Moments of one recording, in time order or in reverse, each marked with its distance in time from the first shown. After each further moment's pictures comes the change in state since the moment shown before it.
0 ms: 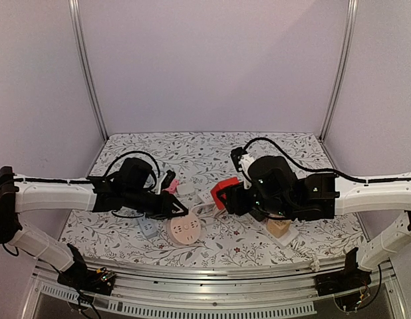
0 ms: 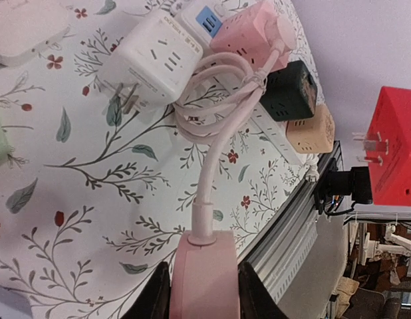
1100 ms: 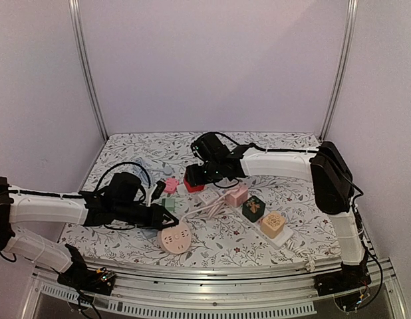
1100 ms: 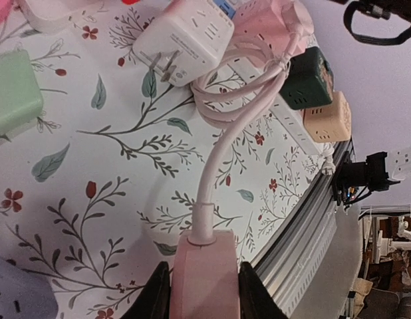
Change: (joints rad) left arm 0.018 -0.111 -0.205 0.105 -0.025 0.040; right arm -0.276 0.808 0.764 -0.161 -0.301 -0.053
